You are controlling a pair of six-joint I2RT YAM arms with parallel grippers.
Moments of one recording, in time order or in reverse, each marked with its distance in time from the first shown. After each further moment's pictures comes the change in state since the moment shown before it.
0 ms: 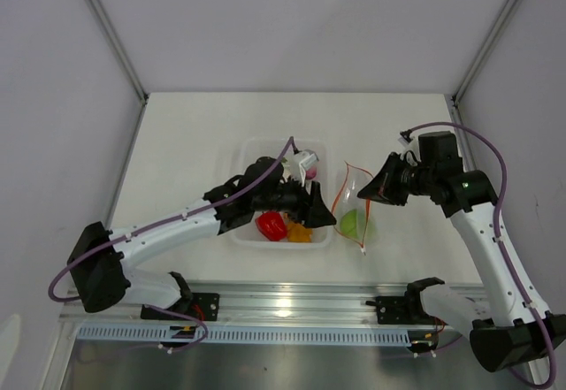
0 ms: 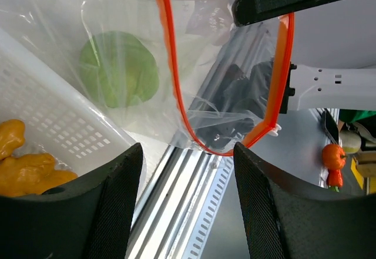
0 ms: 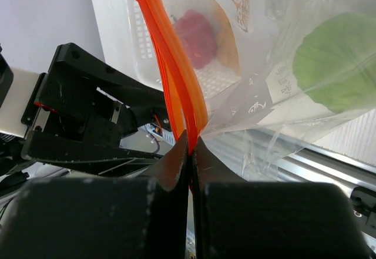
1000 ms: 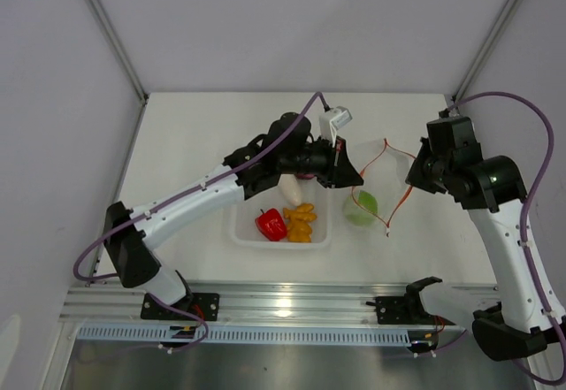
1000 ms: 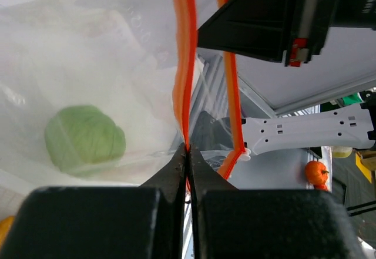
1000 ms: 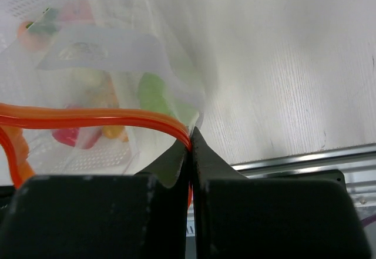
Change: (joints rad) left arm -0.013 0.264 0.548 -0.185 0.053 0.053; right arm 0.088 0.079 0.367 -0.342 0.747 -0.094
